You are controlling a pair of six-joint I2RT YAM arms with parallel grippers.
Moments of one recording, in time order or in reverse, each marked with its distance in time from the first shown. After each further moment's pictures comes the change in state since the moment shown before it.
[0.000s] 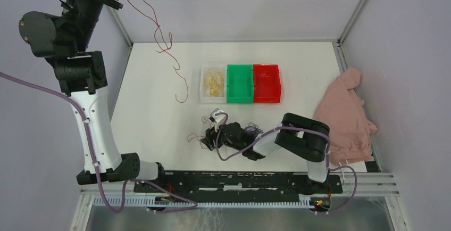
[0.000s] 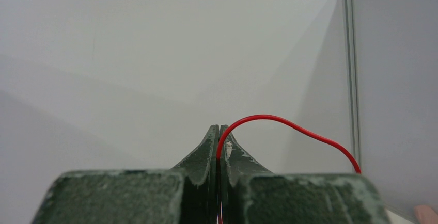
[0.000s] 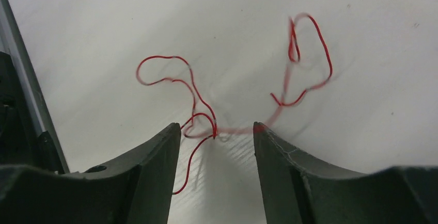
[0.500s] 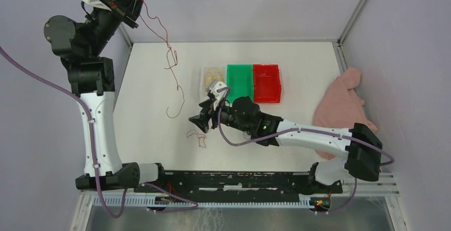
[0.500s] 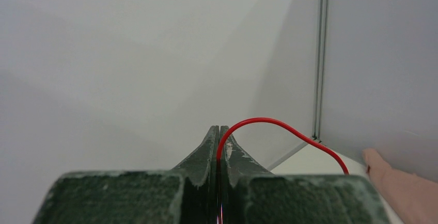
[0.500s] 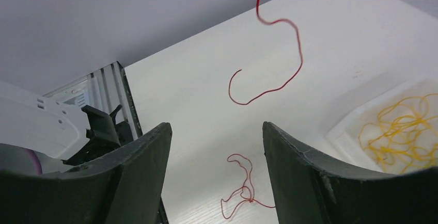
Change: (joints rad) left arm -0.006 -0.097 -0.292 -0.006 0.118 0.000; right arm 0.000 -0.491 0.265 -0.497 -0.092 -0.175
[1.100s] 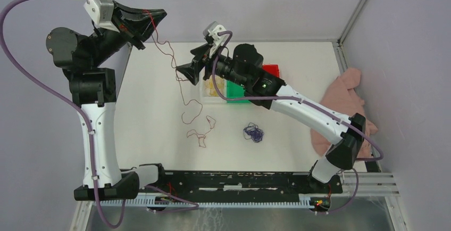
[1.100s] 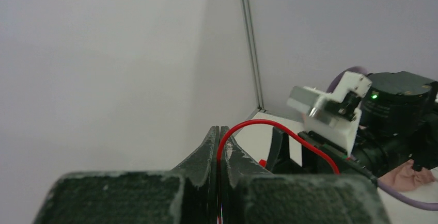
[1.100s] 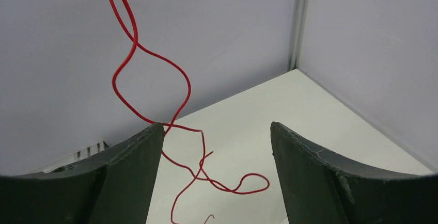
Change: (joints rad) left arm -0.026 -0.098 -0.111 -0.002 0.272 -0.005; right arm -0.192 0.157 0.662 -0.280 -0.129 -0.087
